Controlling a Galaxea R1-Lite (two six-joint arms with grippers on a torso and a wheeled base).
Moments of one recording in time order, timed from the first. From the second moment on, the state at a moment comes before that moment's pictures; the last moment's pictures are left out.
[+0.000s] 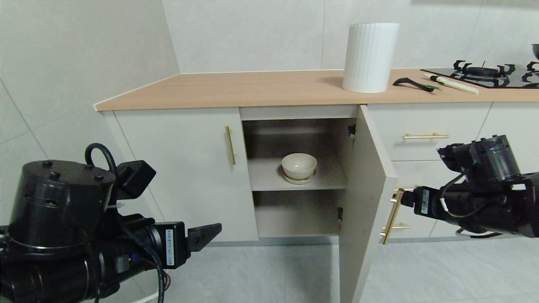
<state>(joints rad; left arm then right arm) -0.62 1.34 -0.67 -0.05 0.25 -0.45 0.38 1.62 -0.82 -0.13 -0.20 0.45</state>
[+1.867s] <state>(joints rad) -0.61 1.35 -0.62 -0.12 0.25 -0.38 0.52 2.07 -1.04 -0.56 -0.15 0.49</state>
